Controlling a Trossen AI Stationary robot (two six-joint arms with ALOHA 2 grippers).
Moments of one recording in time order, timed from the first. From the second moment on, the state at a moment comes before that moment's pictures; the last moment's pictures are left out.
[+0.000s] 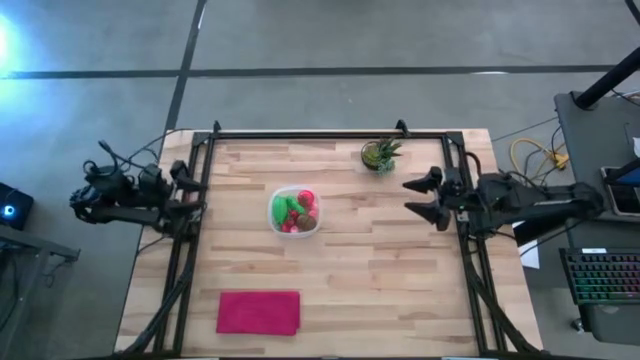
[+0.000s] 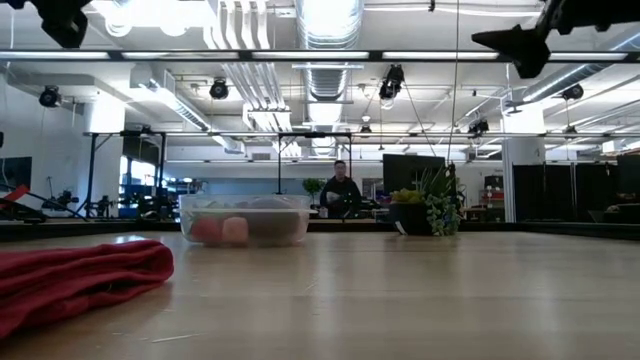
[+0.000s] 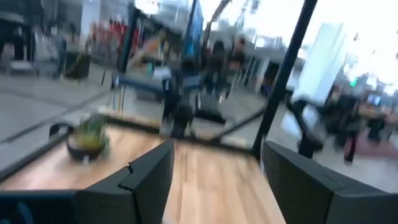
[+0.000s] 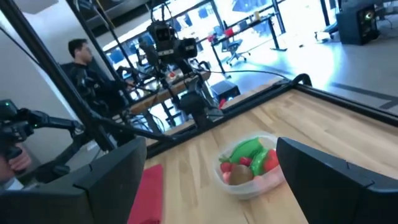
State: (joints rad) left arm -0.16 0.03 0.63 -0.57 -0.14 -0.25; right arm 0.08 0.44 0.43 0.00 0.17 0.44
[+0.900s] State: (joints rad) left arm -0.16 0.03 0.23 -0.15 -0.22 -0.31; right arm 0.08 0.18 0.13 0.24 0.16 0.46
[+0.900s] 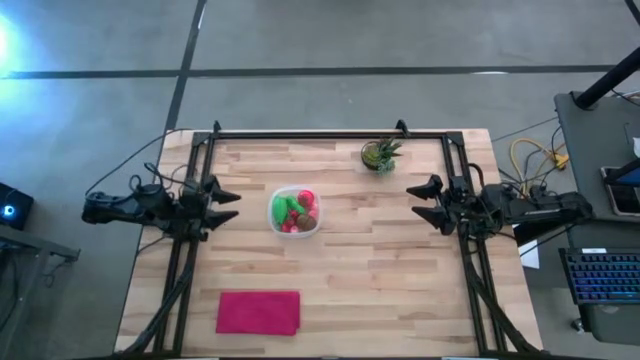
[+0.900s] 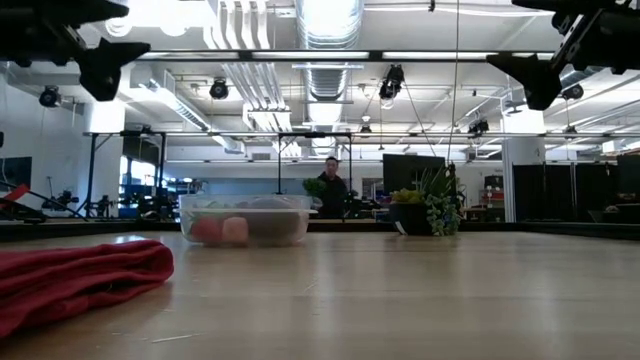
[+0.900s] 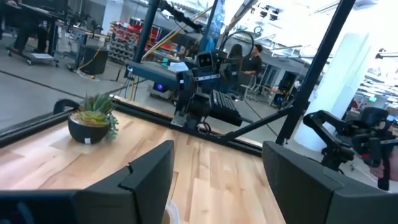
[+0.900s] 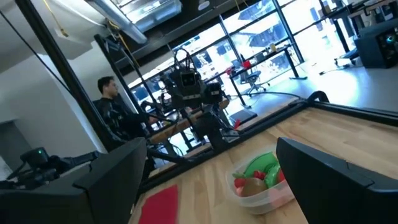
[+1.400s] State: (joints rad) left arm -0.16 0.03 0.10 0.00 -0.21 -0.32; right arm 0.08 0.18 0.10 0.25 0.28 0.45
